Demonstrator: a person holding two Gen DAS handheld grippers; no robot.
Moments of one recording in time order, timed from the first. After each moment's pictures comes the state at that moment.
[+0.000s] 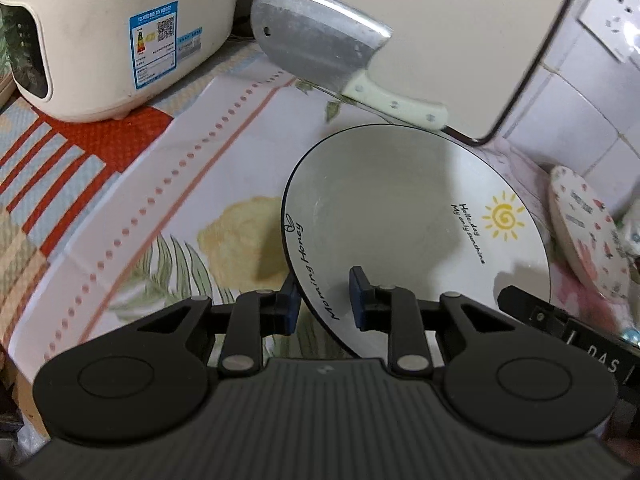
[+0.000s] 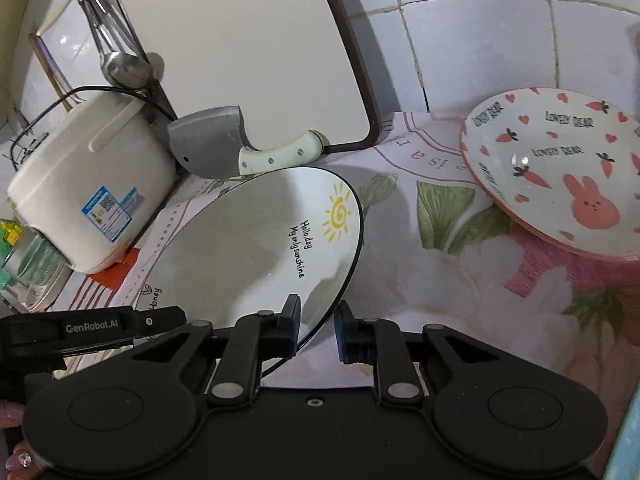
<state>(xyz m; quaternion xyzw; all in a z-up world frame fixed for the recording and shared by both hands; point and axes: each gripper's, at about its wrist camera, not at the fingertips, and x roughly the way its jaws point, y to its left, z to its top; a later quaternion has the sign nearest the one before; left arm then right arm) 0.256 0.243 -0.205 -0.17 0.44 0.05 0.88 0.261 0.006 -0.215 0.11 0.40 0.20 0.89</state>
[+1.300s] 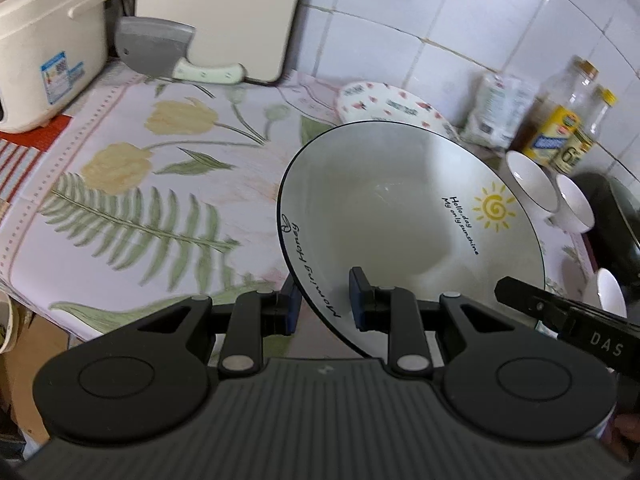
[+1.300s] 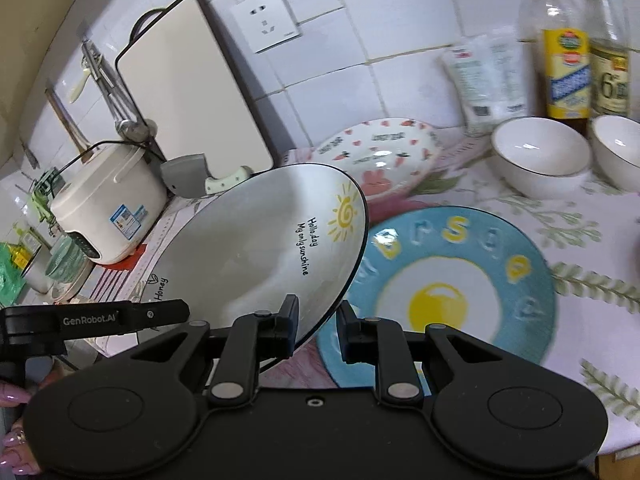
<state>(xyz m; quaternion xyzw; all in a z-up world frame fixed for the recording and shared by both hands) 0.138 0.068 -0.131 -0.11 0.45 -0.06 0.88 0.103 -0.171 -0.148 0.14 0.38 0.15 0.90</state>
